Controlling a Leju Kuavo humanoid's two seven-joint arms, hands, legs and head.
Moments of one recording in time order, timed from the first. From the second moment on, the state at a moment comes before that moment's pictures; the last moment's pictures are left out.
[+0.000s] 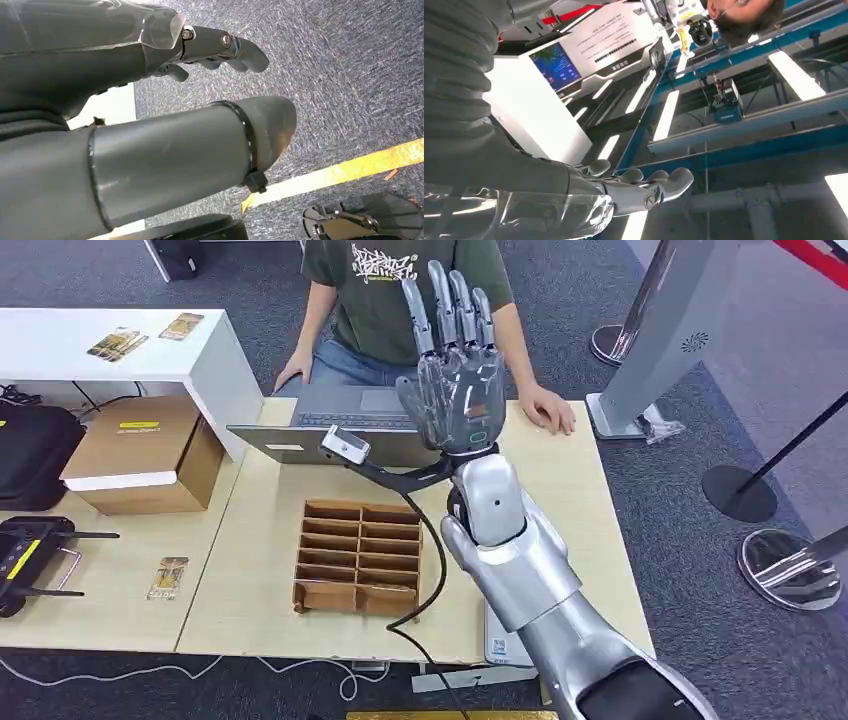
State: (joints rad) left arm -0.16 -0.26 0.73 -0.23 -1.31 0.31 0.22; right arm -0.75 0.25 0.45 -1.06 1.49 -0.63 0.11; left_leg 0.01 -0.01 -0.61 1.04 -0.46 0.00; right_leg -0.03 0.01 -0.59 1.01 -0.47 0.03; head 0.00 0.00
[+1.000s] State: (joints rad) left arm -0.07 -0.22 0.73 -0.23 -1.21 0.36 0.14; right arm -0.29 0.12 0.40 -1.53 1.49 -0.64 0.17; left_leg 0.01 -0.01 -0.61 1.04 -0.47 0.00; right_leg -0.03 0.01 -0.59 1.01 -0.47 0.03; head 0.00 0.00
